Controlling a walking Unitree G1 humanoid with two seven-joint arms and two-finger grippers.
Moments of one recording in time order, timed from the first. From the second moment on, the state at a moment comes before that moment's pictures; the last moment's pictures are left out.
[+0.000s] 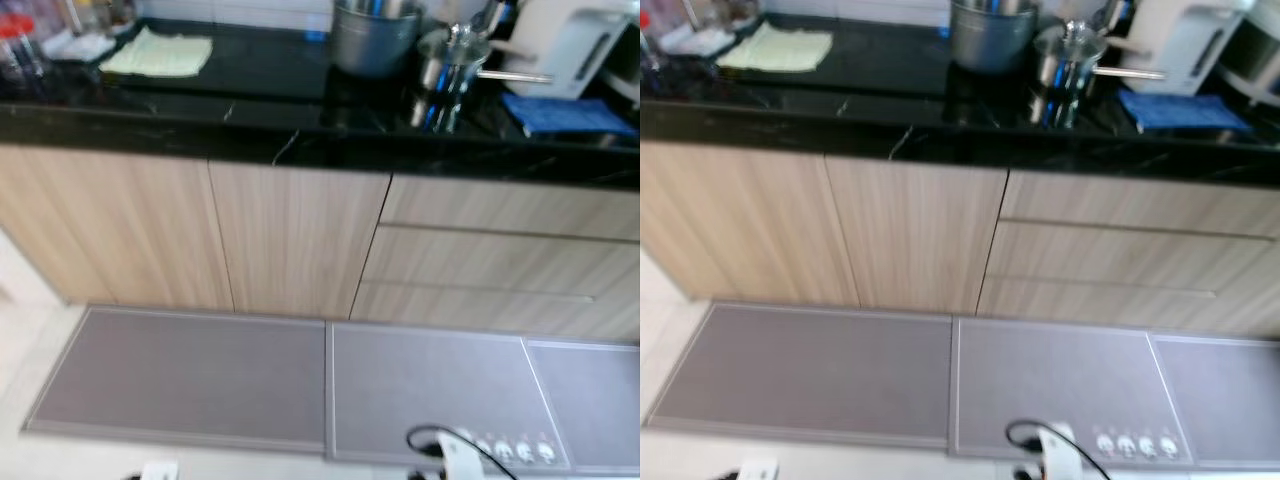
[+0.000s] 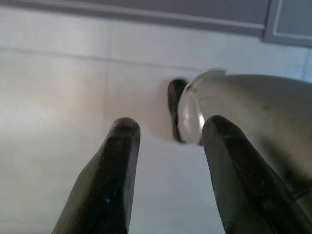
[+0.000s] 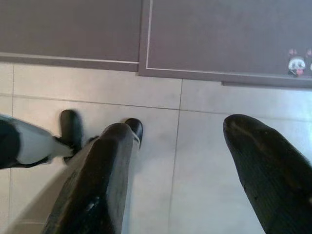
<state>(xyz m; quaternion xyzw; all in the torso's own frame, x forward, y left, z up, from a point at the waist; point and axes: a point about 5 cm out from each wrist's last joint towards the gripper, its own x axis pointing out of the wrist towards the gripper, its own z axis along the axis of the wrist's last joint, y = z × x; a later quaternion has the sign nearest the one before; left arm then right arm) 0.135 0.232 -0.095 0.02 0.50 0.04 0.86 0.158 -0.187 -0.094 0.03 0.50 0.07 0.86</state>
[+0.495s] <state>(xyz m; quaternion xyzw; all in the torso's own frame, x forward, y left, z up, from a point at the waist) 0.133 0.234 -0.095 0.03 0.51 0.04 0.86 0.161 -0.181 -0.093 0.06 0.50 0.06 0.86</state>
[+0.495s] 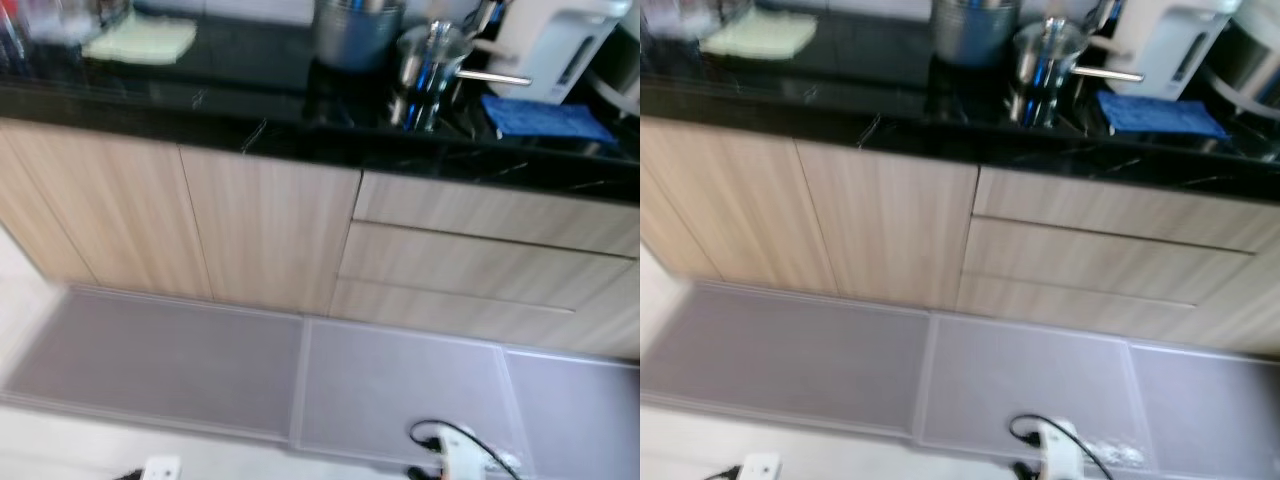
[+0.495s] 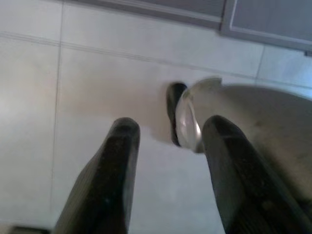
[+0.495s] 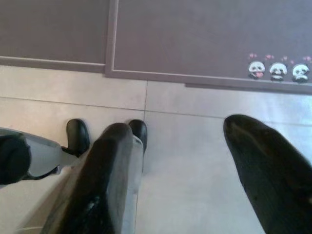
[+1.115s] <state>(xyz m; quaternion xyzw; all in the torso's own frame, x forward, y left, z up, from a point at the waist) 0.133 0.242 -0.093 0.05 0.51 0.04 0.86 0.161 -0.178 -0.094 0.04 0.51 0.08 0.86</state>
